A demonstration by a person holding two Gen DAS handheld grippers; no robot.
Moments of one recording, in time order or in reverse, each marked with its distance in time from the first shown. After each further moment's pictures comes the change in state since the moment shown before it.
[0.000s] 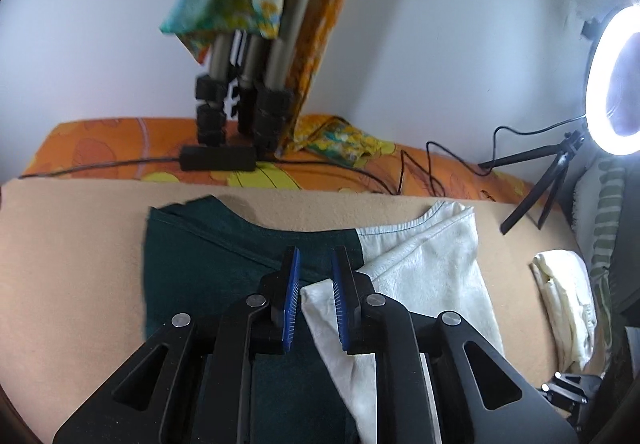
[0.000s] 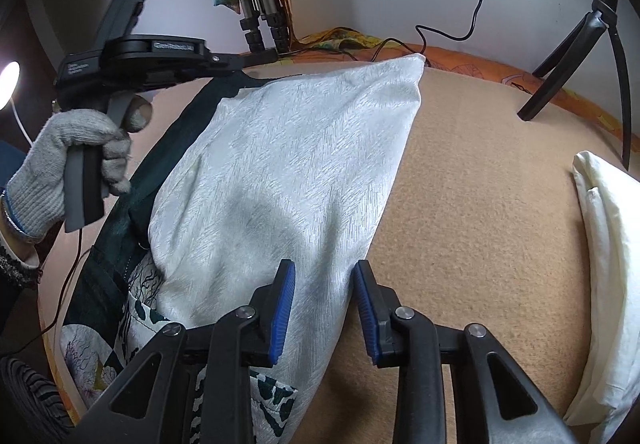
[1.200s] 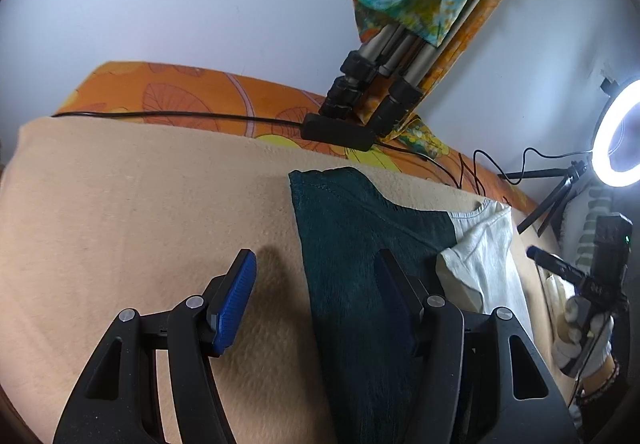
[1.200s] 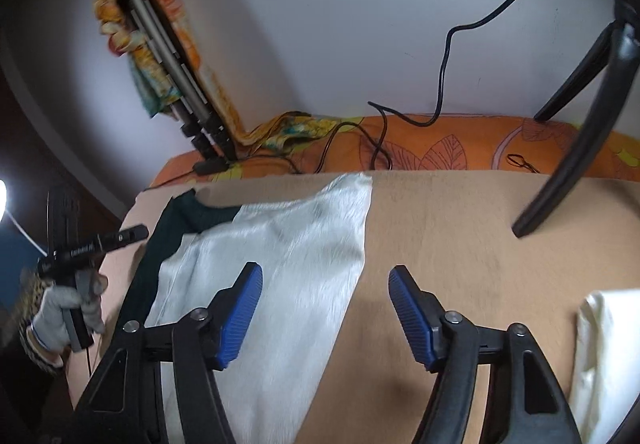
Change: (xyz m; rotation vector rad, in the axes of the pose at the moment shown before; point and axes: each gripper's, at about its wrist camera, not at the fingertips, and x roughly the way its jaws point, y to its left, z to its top) left arm -0.003 0.115 -0.014 -0.124 0.050 -0.075; right arm 0.028 -0.052 0.095 0.264 -0.157 0.031
